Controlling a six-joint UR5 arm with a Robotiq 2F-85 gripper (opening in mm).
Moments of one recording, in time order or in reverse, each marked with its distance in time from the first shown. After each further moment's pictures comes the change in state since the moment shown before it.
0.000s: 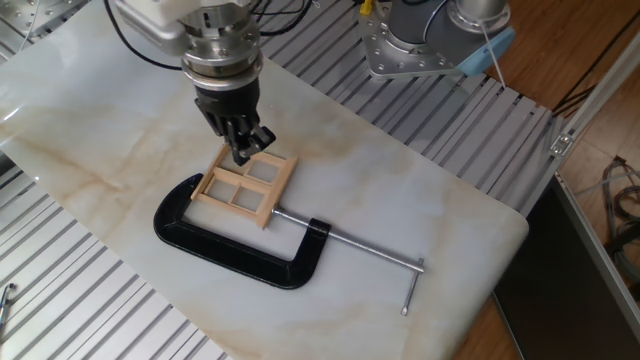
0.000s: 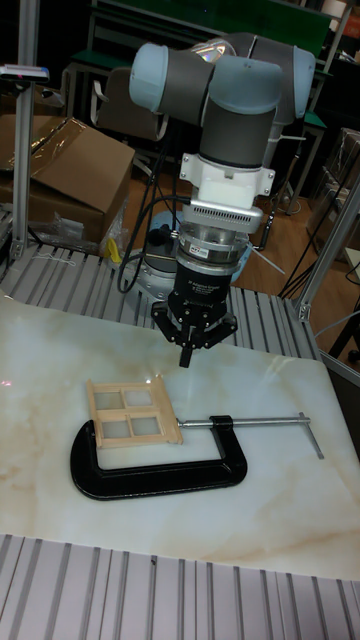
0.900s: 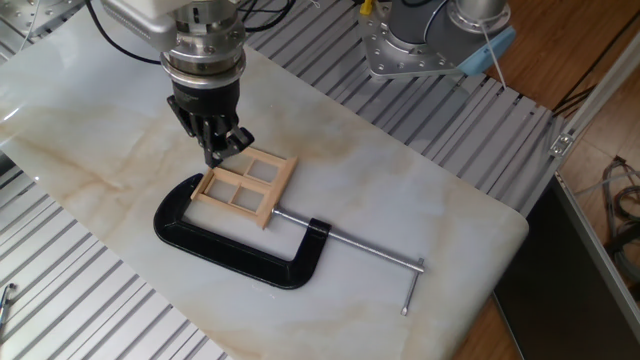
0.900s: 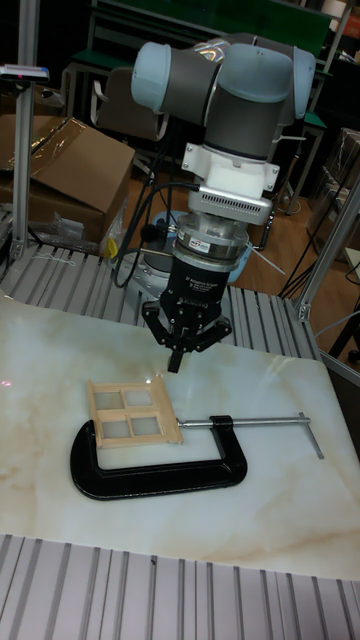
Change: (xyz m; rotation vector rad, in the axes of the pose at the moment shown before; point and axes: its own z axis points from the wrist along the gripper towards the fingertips) arm -0.039 -0.016 -0.016 0.076 -0.081 -0.067
